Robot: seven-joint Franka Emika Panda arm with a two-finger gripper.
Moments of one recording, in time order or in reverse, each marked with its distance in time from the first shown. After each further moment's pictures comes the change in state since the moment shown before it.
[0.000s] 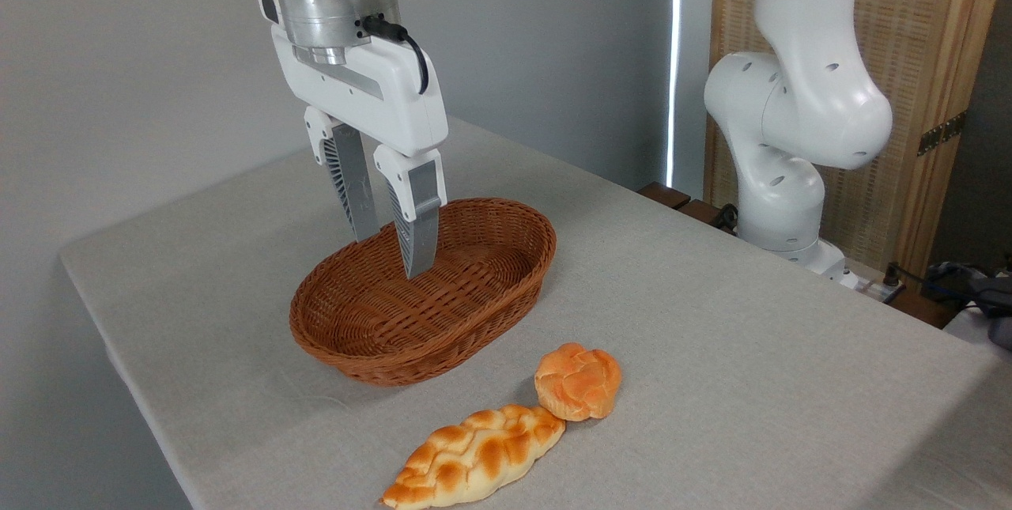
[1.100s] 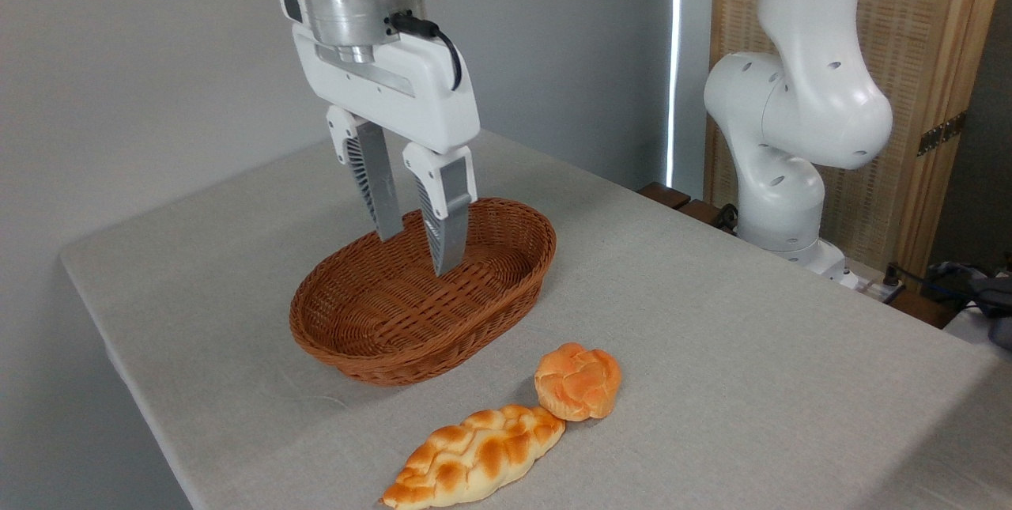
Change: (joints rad) arm 0.004 -0.052 0.023 -0.061 0.000 -0.018 0.000
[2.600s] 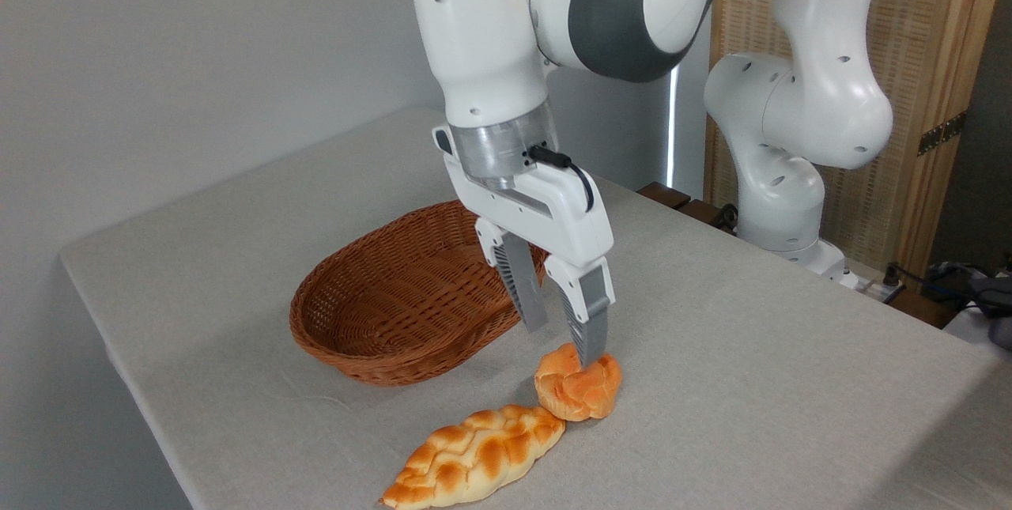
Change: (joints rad) arm 0.009 -0.184 0.077 -0.500 0.194 0.243 0.140
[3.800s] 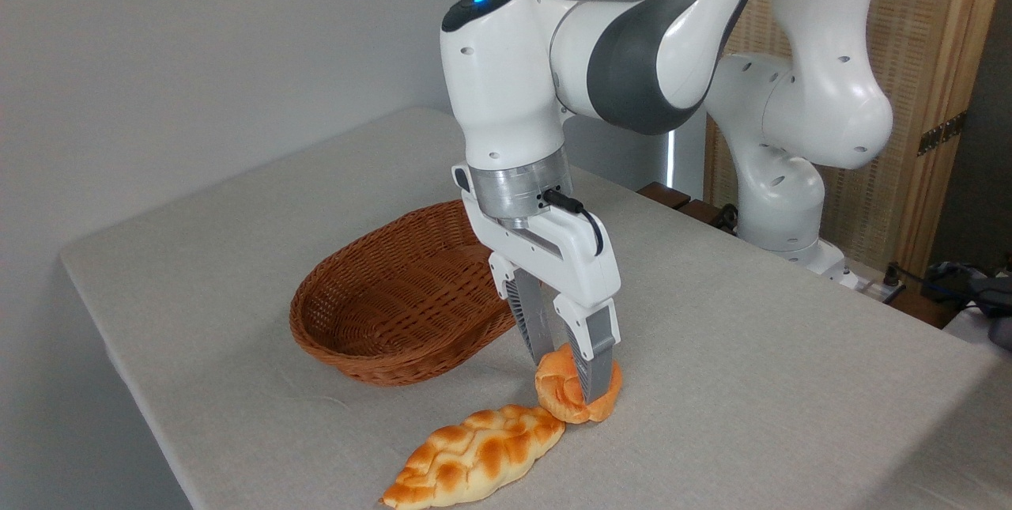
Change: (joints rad) arm -0.001 0.003 0.015 -0.121 0.024 0.171 0.009
